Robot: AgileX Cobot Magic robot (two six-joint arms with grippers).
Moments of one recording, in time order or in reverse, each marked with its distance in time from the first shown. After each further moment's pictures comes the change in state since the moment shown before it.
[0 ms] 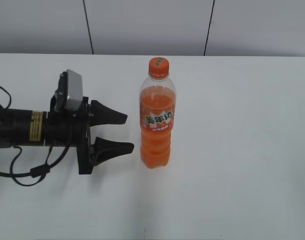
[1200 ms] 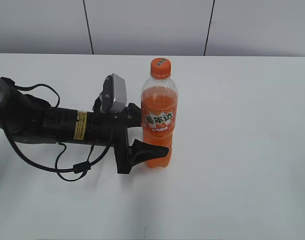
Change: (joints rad) left arm -0.179 0.131 -0.186 -0.048 0.046 -0.071; right arm 0.000 0.000 0.000 0.007 0.000 0.000
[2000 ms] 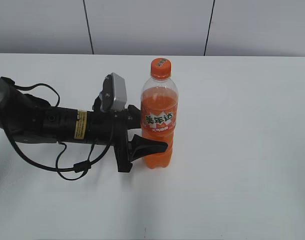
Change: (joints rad) left arm 0.000 0.000 -0.002 -0.014 0.015 0.000; right arm 0.000 0.147 -0.044 0.000 0.000 0.019
